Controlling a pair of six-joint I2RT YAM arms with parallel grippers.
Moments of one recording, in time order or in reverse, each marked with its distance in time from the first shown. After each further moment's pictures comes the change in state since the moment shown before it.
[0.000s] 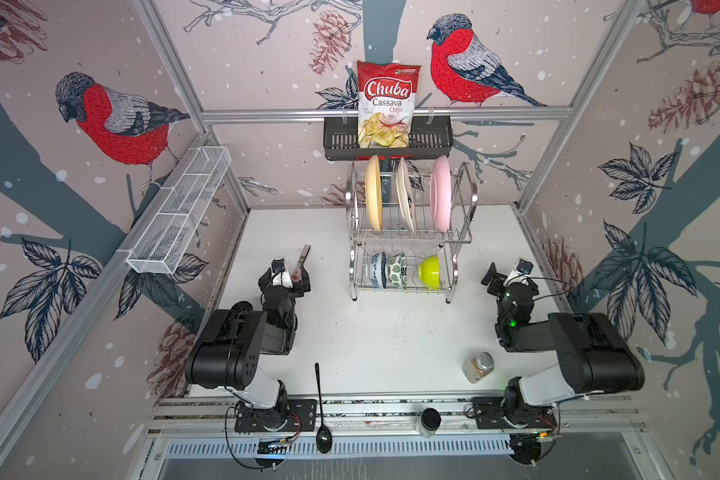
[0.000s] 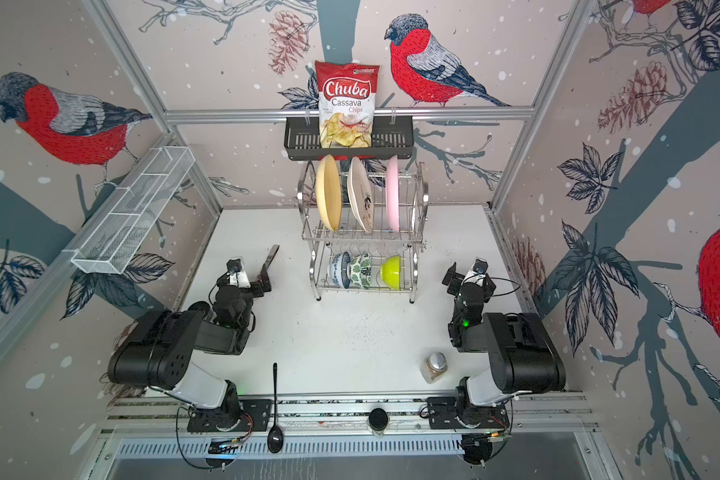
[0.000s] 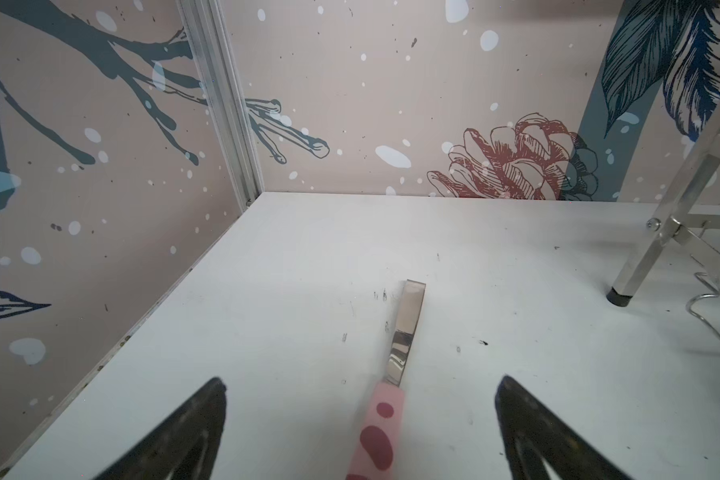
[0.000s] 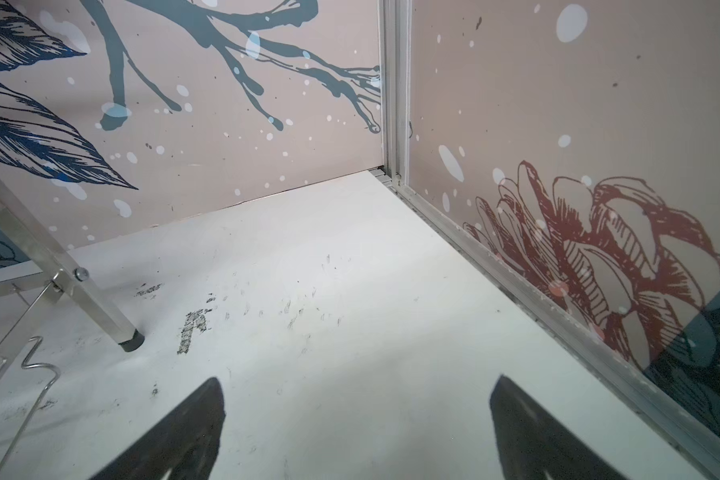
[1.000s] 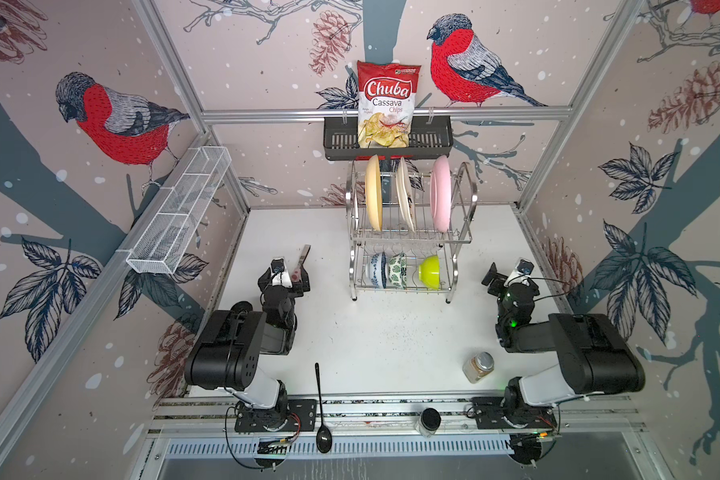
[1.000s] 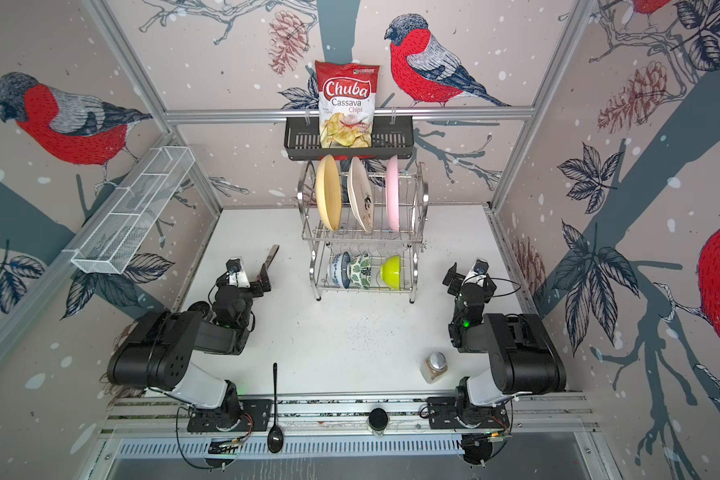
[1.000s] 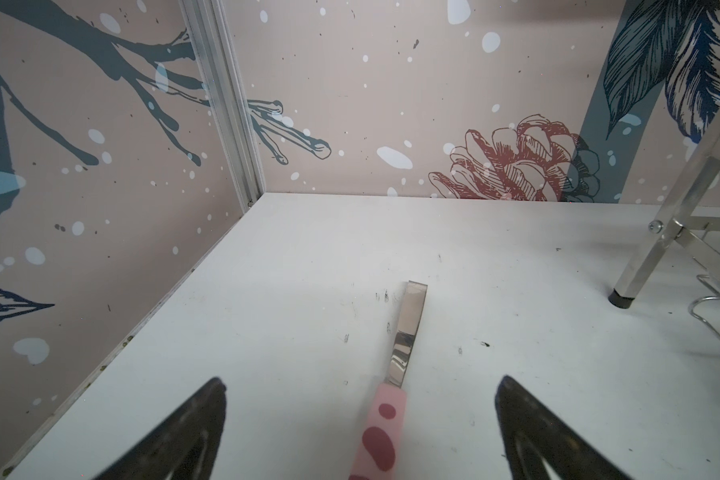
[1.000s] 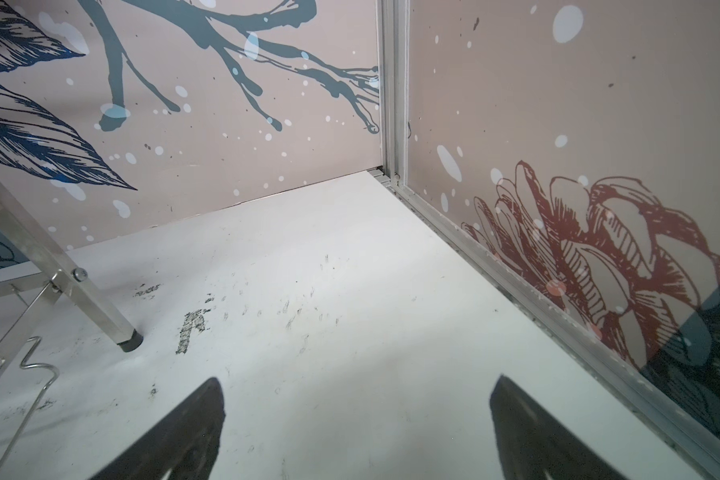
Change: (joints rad) left arm 0.003 -0.041 0.000 -0.032 -0.001 0.000; right arm -0.001 -0.024 -0.001 -0.008 -0.003 0.000
